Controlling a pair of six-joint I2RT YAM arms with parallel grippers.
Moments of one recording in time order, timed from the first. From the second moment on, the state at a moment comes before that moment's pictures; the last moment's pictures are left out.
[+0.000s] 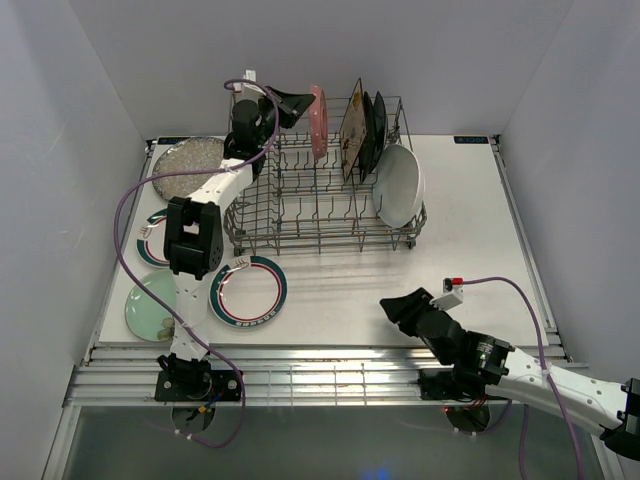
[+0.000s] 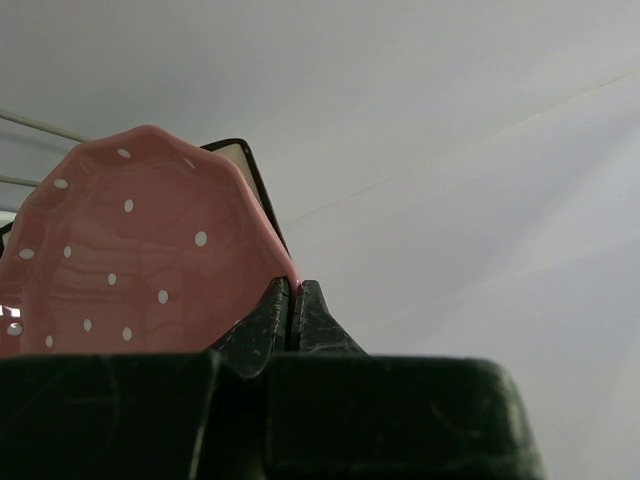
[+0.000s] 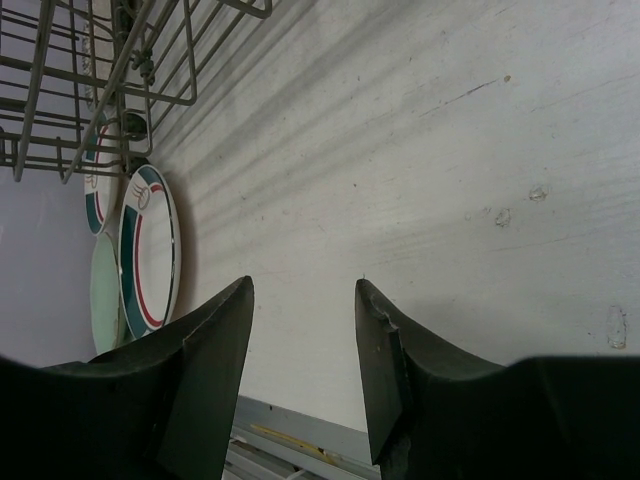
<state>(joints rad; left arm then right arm) -0.27 2.25 1.90 0.55 0.33 -1.17 1.13 0.34 0.09 -0.25 0.62 1.30</state>
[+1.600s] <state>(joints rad) -0.34 2.31 1.88 0.53 0.15 -0.80 1.13 0.29 0.11 -0.31 0.66 1.27</state>
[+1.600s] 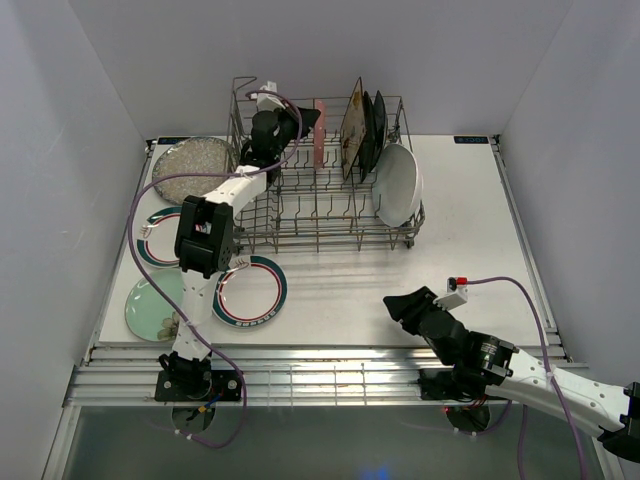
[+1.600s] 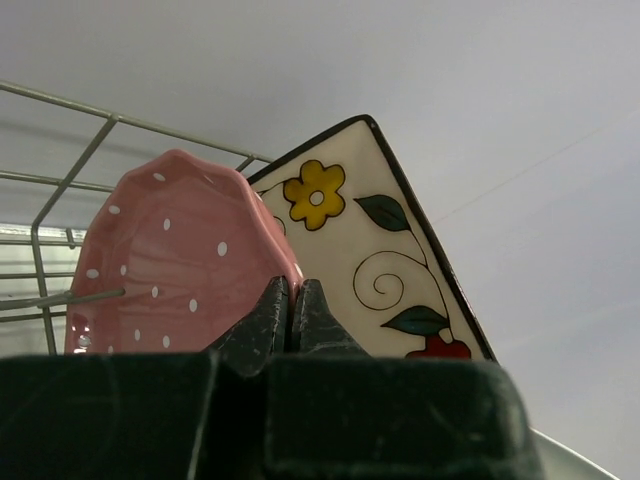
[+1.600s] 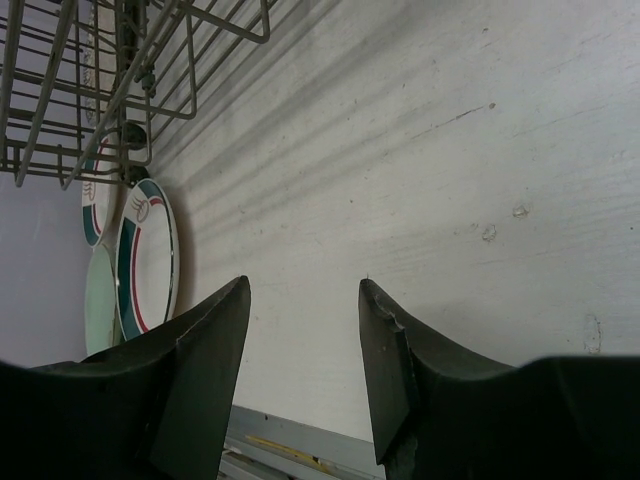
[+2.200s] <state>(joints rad) -0.34 2.35 1.98 0.47 0.21 -0.73 1.13 0.29 0.11 -0.35 0.66 1.28</state>
